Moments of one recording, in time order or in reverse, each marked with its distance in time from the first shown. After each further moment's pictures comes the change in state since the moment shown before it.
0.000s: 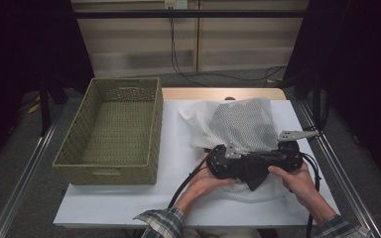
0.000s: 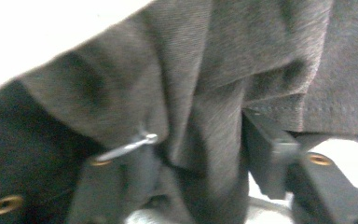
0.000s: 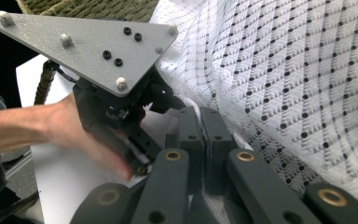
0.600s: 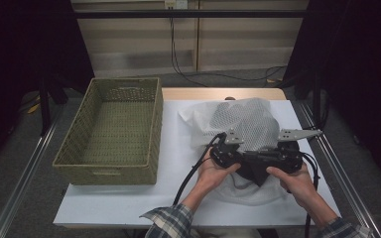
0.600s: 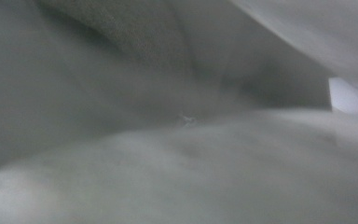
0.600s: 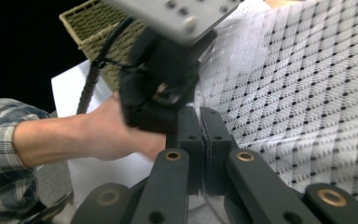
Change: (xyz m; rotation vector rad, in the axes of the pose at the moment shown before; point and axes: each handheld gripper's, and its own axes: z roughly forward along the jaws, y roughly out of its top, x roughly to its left) left arm 0.009 0.040 -0.017 -0.157 0.021 -0.181; right arm 0.027 0.016 -0.011 -0.073 0.067 -0.037
